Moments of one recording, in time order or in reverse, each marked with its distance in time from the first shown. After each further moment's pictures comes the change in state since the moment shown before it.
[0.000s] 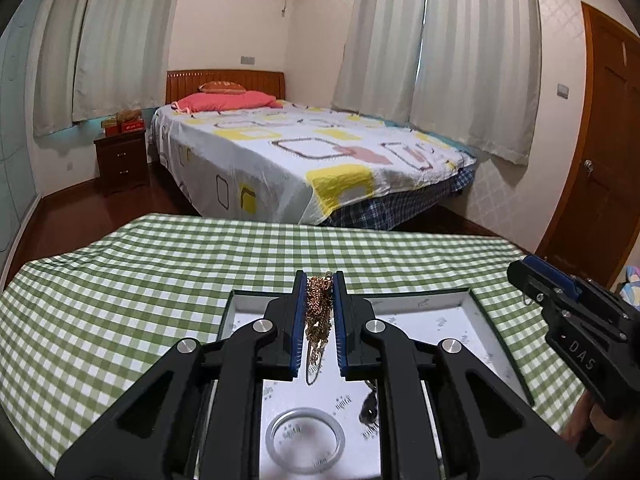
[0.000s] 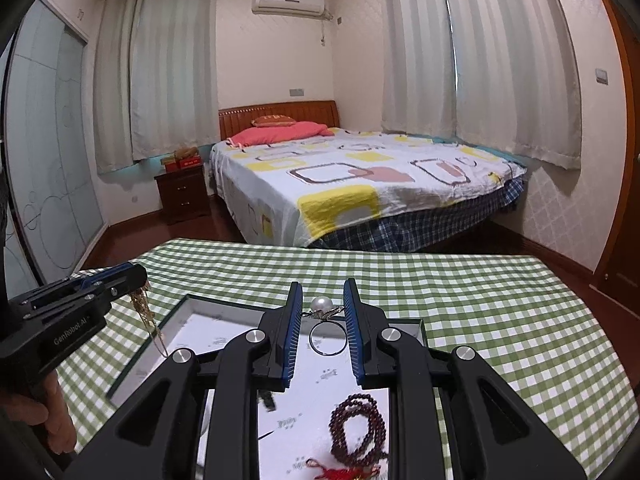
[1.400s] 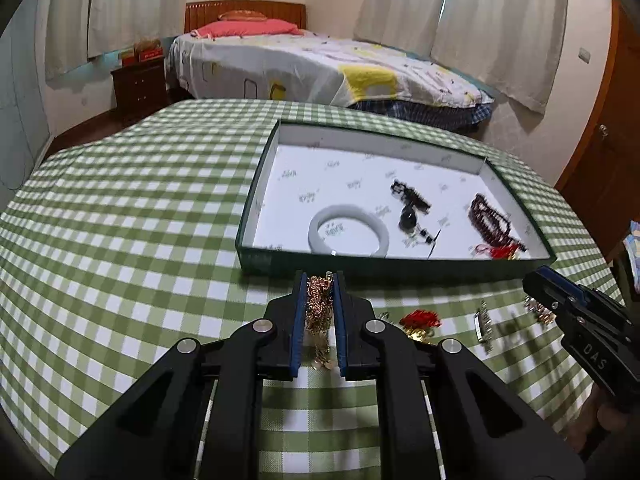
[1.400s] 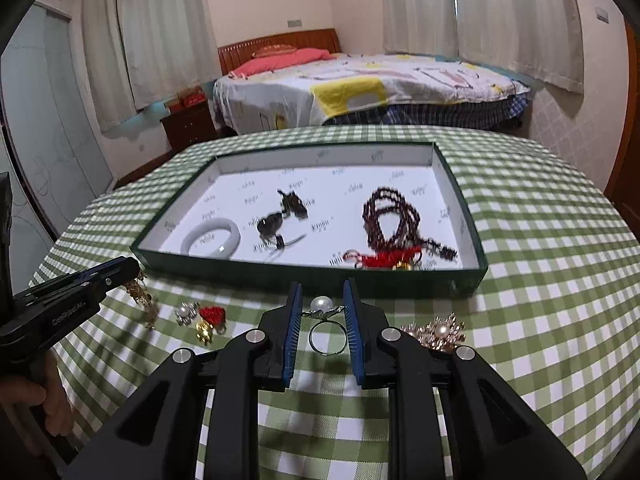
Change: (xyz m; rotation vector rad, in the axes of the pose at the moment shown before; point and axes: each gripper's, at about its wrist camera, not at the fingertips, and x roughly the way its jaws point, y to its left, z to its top) left arm -0.068 0.033 -0.125 -0.060 0.236 0.038; right arm -0.055 0.018 -0.115 0.063 0.258 0.045
